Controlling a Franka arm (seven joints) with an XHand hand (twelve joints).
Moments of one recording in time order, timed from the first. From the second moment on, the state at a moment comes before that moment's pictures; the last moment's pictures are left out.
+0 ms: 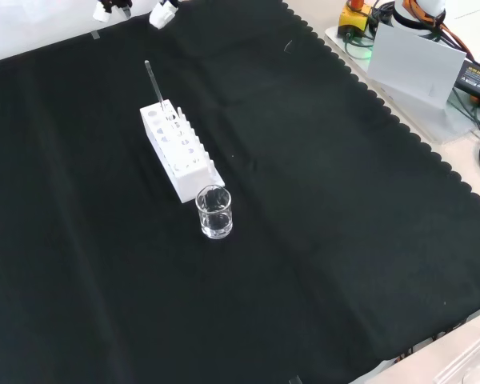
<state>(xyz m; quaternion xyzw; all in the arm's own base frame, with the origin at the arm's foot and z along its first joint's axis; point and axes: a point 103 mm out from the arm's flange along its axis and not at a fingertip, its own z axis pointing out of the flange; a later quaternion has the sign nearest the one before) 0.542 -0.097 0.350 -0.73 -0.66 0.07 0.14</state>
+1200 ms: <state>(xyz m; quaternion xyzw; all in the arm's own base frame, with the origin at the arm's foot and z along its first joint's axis) 0.547 -0.089 0.324 -0.74 -0.65 0.08 0.15</state>
